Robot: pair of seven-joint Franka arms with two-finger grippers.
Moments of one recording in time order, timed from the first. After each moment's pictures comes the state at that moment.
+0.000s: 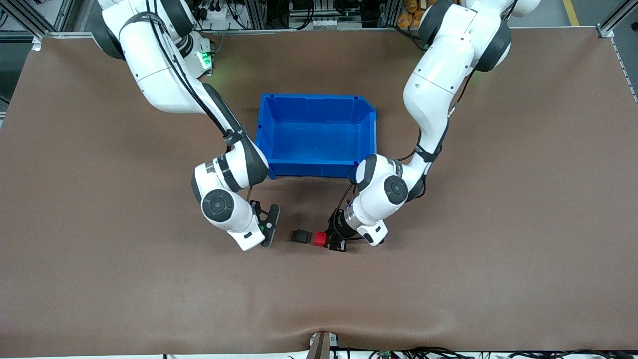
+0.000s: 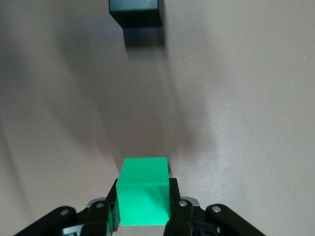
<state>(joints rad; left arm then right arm) -0.57 1.06 -0.05 -1.21 -0.53 2.64 -1.72 0.44 0.87 0.01 -1.31 0.01 2.12 -0.87</state>
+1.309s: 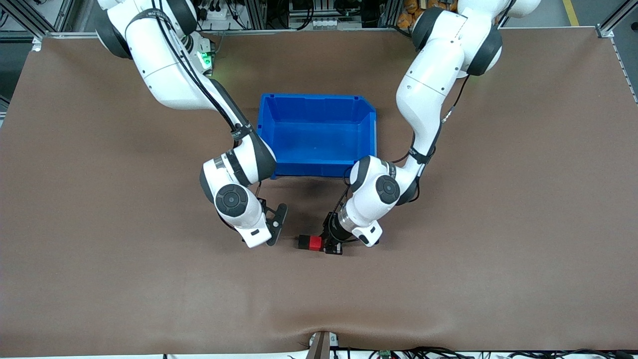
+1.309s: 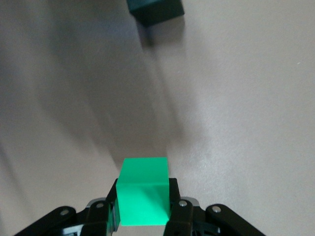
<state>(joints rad) -0.62 1.11 0.01 -1.11 -0.53 2.64 -1.82 0.47 0.88 0.00 -1.30 -0.01 2.13 -0.78</state>
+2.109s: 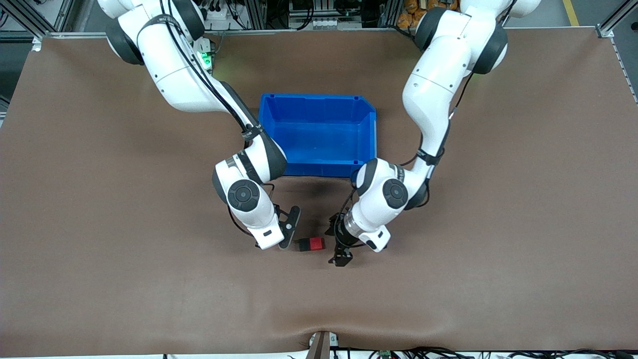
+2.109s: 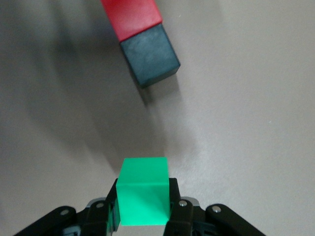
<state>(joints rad) -0.58 1.08 0.03 -1.08 -0.46 2.54 -1.85 0.50 0.95 0.00 -1.20 -0.01 2.21 -0.75</state>
